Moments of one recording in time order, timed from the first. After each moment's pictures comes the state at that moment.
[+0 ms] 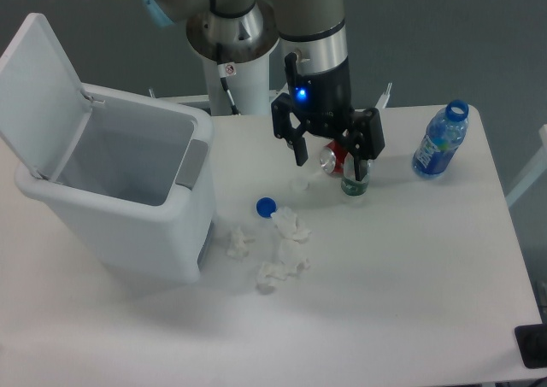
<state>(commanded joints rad) 2.50 -1.65 -1.58 -1.04 1.55 1.03</state>
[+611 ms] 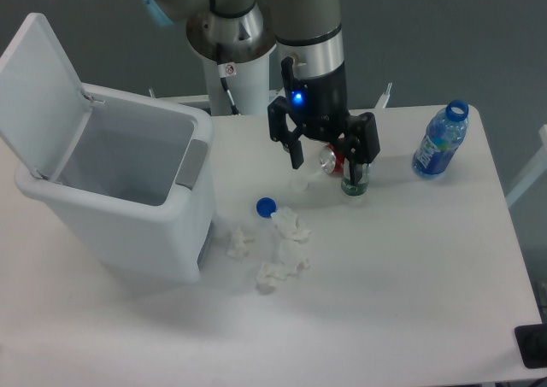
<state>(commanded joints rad) 2.49 -1.66 -1.61 -1.04 1.55 1.03</state>
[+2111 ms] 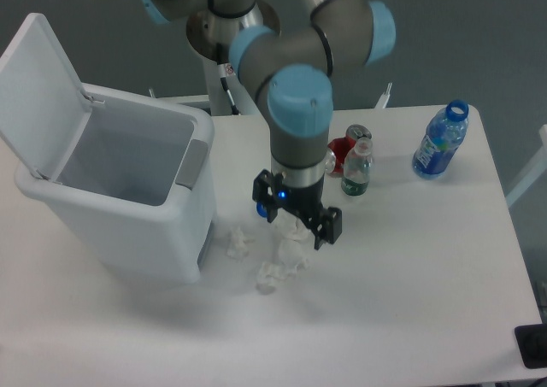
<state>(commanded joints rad) 2.44 -1.97 -1.60 -1.03 1.48 1.04</state>
